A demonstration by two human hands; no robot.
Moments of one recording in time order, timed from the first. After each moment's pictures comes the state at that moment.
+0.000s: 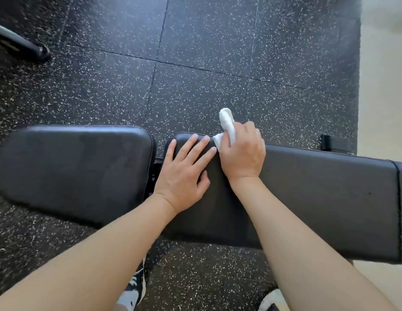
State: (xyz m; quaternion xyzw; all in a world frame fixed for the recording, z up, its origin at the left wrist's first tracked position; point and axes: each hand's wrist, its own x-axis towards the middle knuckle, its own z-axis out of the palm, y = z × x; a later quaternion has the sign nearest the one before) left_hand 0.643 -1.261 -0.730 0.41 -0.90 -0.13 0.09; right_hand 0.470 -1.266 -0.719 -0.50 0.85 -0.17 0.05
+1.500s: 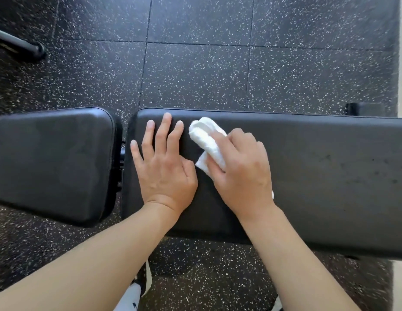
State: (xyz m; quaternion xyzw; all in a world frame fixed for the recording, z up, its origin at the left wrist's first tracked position) left_hand 0.580 -1.210 -0.731 0.62 -0.78 -0.06 0.04; right_hand 0.431 -1.169 -0.720 -0.64 0.73 -0.23 0.08
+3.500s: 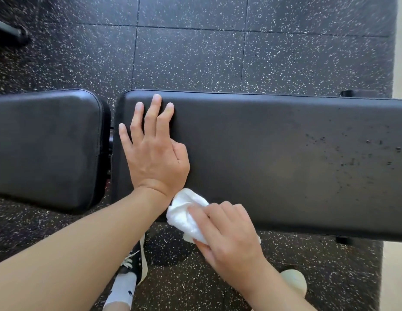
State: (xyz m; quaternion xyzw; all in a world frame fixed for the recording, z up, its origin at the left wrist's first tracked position) left_hand 0.579 -1.209 -0.732 0.62 -0.78 -0.06 0.07; right_hand 0.468 -1.039 -0.725 -0.72 0.63 -0.23 0.14
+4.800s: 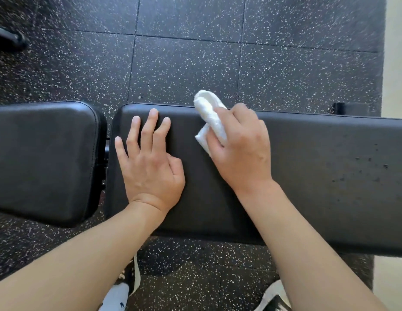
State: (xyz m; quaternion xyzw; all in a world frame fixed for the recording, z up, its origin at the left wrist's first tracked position) left_hand 0.578 -1.208 -0.731 0.62 -0.78 -0.06 0.05; right_hand 0.403 -1.199 -0.723 -0.61 0.74 -0.27 0.03
